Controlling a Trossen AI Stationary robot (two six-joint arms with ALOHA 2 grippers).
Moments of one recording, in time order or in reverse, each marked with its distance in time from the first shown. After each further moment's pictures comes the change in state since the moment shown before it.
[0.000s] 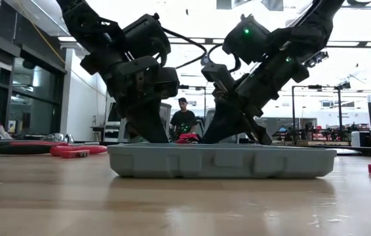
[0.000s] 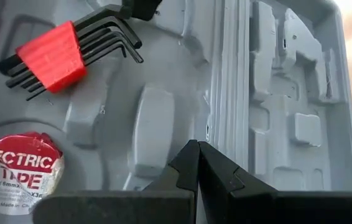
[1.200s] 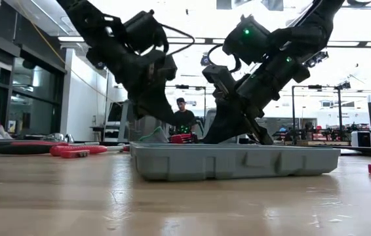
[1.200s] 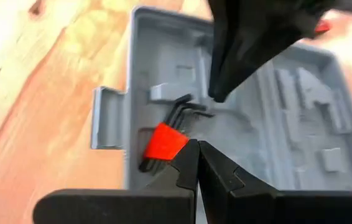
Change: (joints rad) left arm 0.134 -0.106 0.000 -0.020 -0.052 0.082; right arm -0.004 0.000 -0.001 -0.017 -0.001 -0.009
